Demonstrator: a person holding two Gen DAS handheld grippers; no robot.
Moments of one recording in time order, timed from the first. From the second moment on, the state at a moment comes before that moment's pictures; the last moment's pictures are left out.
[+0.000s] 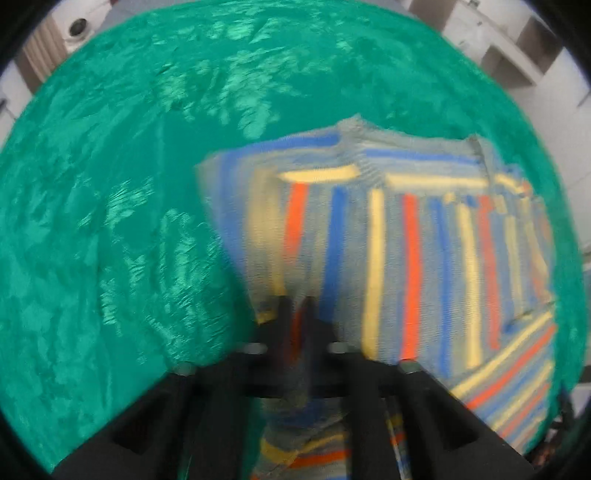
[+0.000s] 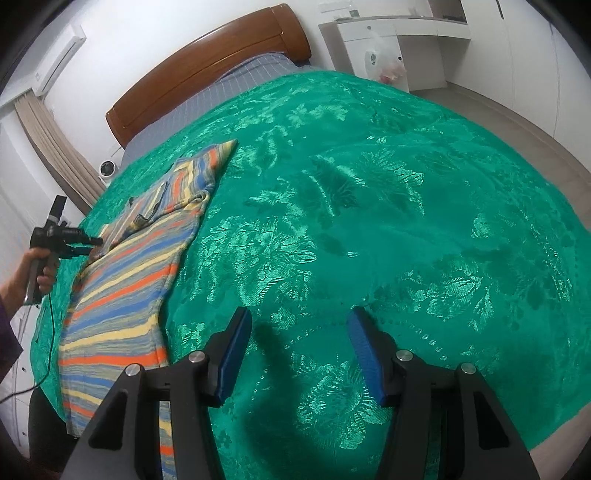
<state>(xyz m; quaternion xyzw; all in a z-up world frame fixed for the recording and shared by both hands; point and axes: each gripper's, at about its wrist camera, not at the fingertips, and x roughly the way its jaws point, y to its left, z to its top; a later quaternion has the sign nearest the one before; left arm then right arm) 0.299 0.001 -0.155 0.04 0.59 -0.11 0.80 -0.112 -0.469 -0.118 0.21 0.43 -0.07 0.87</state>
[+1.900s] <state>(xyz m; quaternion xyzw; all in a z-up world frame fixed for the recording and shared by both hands) 0.271 0.069 -0.158 0.04 0.53 -0.09 0.84 -0.099 -0.458 -0.128 0.18 0.45 -0.06 0.87</state>
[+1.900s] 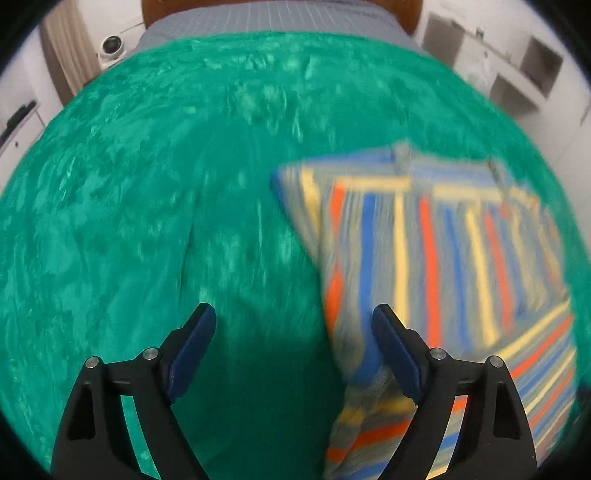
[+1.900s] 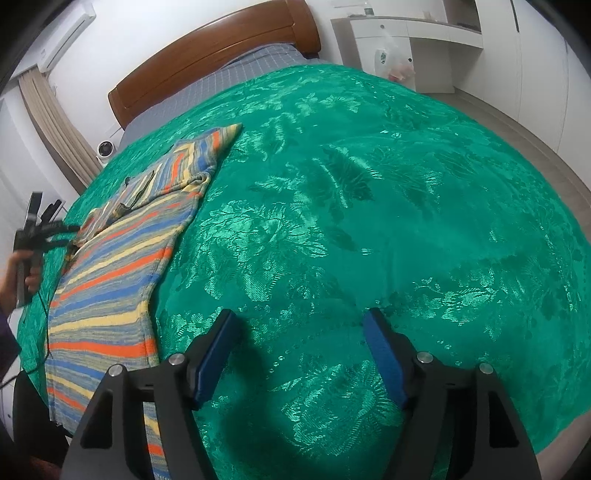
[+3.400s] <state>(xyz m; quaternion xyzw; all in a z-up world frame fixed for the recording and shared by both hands) 0.104 0.131 -0.051 -0.03 0.39 -0.13 0.91 -0.126 -0.386 -0.063 0.14 0.42 -0.03 0.90</state>
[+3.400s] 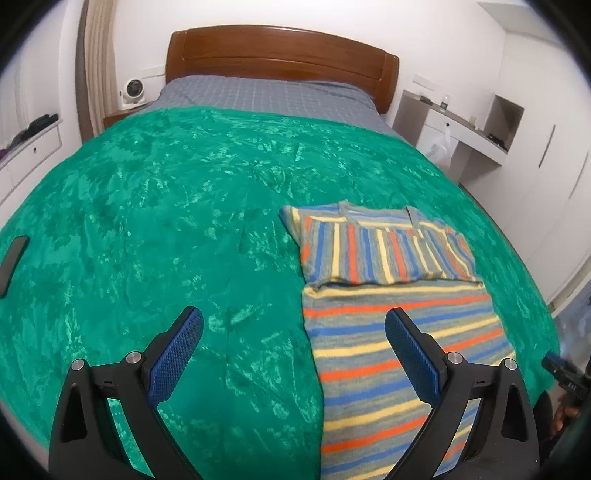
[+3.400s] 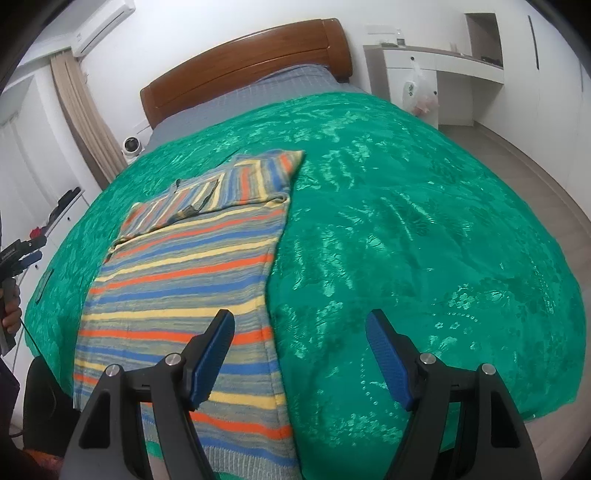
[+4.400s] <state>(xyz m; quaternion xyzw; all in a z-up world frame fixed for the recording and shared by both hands) 0.007 0.103 -0.173 -0.03 0.58 -0.18 0.79 -0.155 -0.366 -0.091 0.11 0.53 0.05 0.84</state>
